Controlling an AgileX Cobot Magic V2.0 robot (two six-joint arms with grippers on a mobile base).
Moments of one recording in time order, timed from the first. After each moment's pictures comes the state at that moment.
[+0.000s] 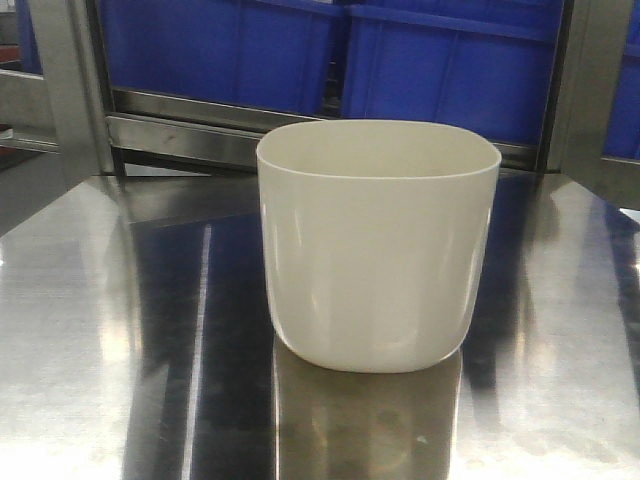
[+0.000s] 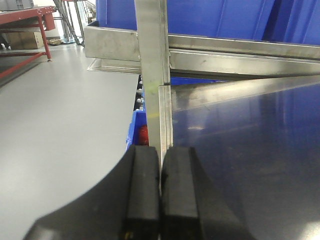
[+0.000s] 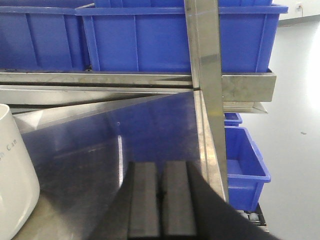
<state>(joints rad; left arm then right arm) -0.09 -0.01 0.01 0.00 0.16 0.04 0.05 -0.01 0.03 0.15 0.08 0.06</state>
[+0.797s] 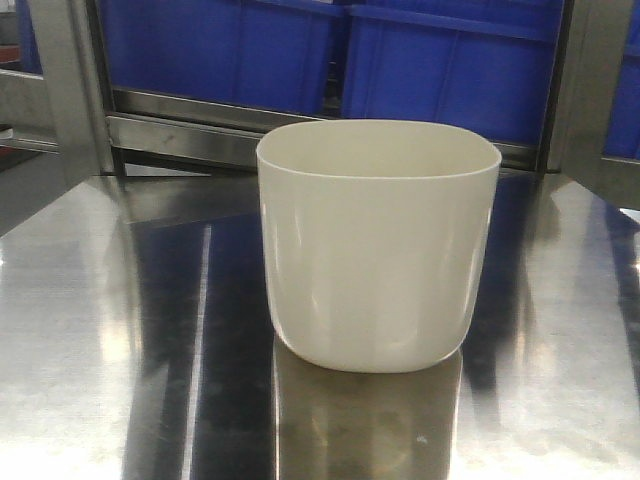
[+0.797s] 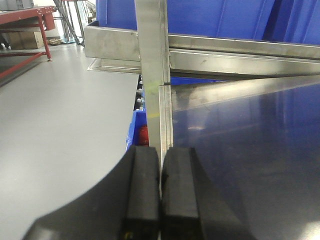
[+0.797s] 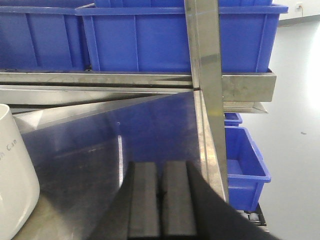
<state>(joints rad) -0.09 -0.01 0.01 0.00 0.16 0.04 0.05 -0.01 0.03 0.15 0.08 0.06</state>
